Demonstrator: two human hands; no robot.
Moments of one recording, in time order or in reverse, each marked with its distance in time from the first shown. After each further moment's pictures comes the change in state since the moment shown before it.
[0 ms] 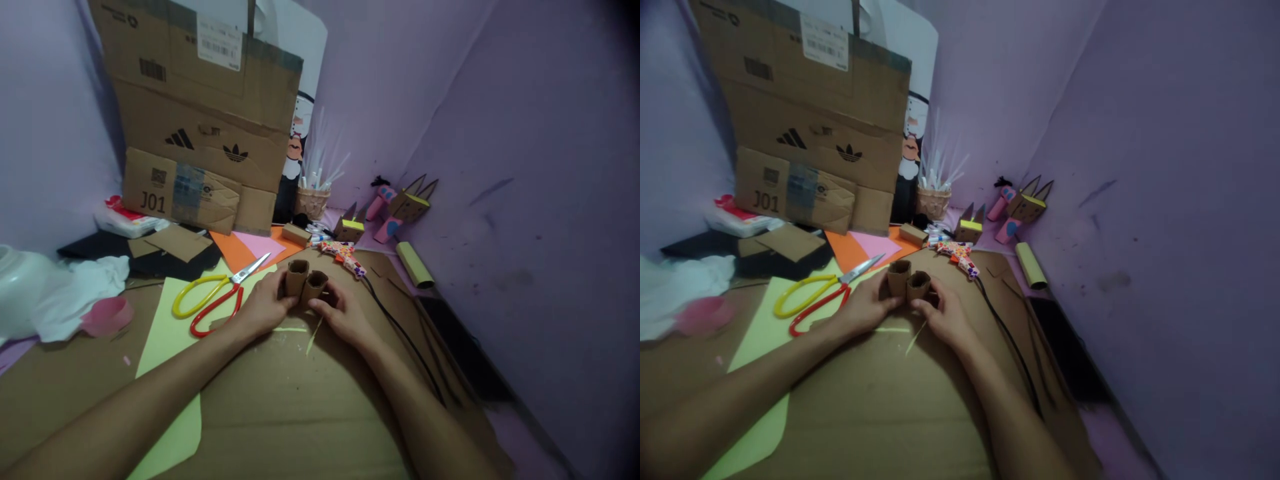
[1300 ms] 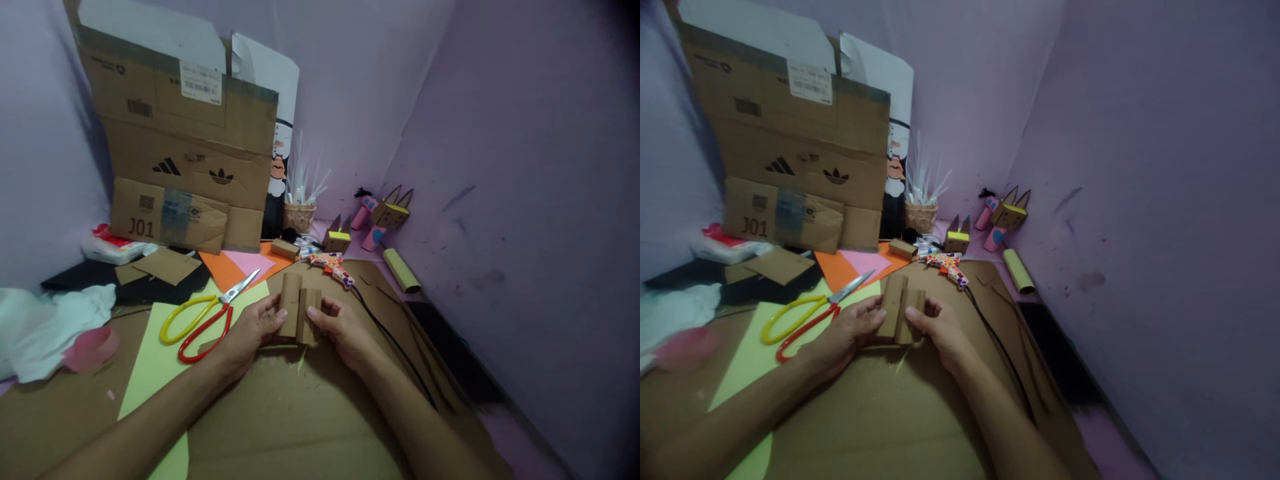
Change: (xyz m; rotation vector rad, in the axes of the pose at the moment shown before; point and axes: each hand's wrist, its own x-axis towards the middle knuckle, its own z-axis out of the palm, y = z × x) left_hand -0.022 0.023 0.002 -0.785 -0.188 -0.368; right_hand -0.014 -0.025 0.001 0.587 0.091 0.383
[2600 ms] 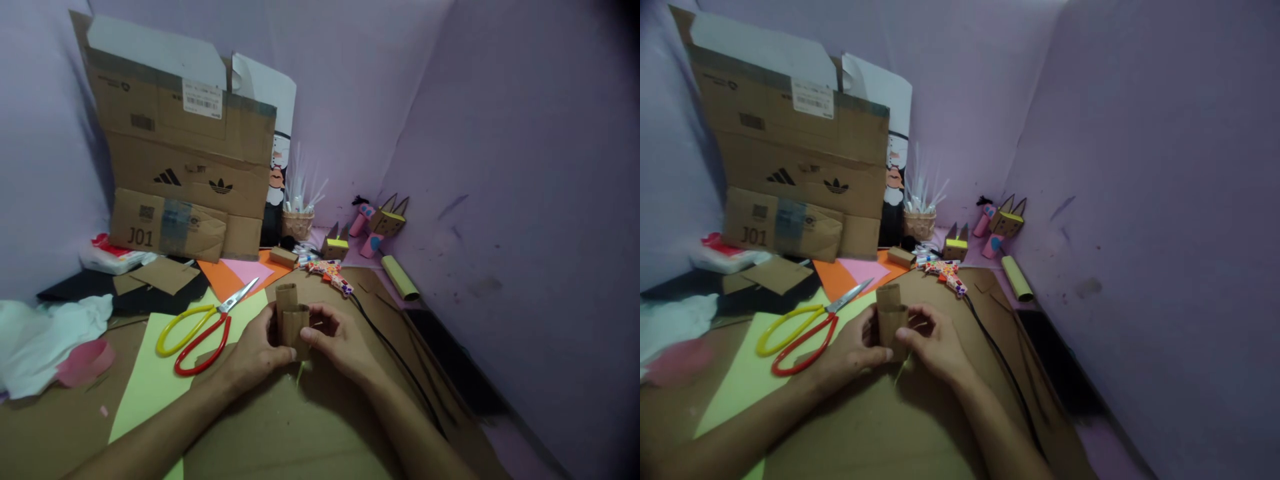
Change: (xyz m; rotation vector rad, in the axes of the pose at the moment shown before) left_hand 0.001 -0.005 0.001 0.385 -0.073 0.225; right_hand -0.003 -0.007 0.005 -0.376 0.024 -0.195
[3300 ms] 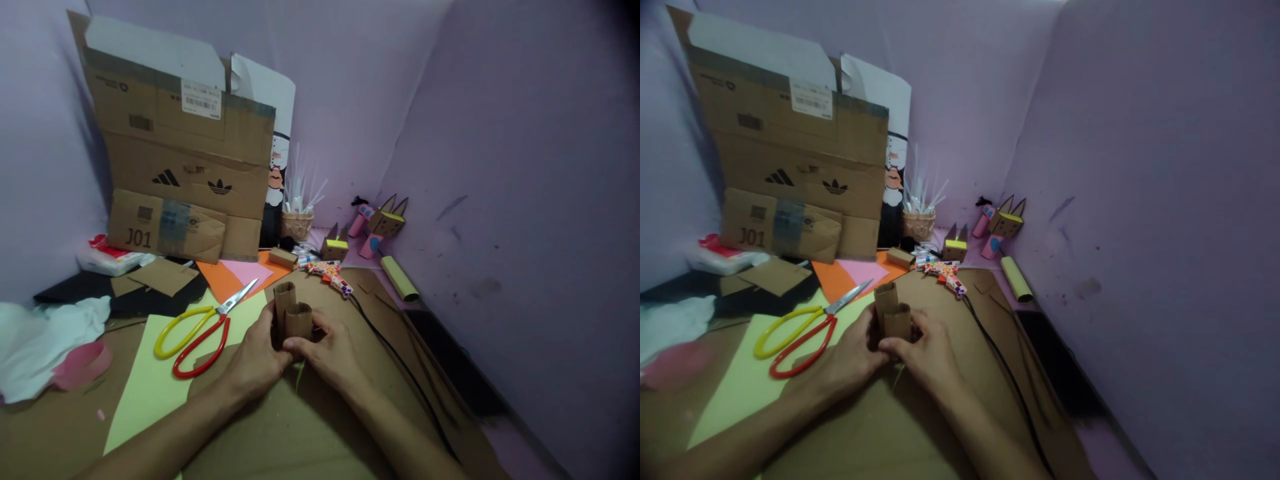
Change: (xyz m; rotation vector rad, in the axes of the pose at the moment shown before) left_hand -0.003 -0.002 0.007 0.313 0.165 0.046; right_hand -0.003 0.010 0.015 -0.359 0.129 -0.173
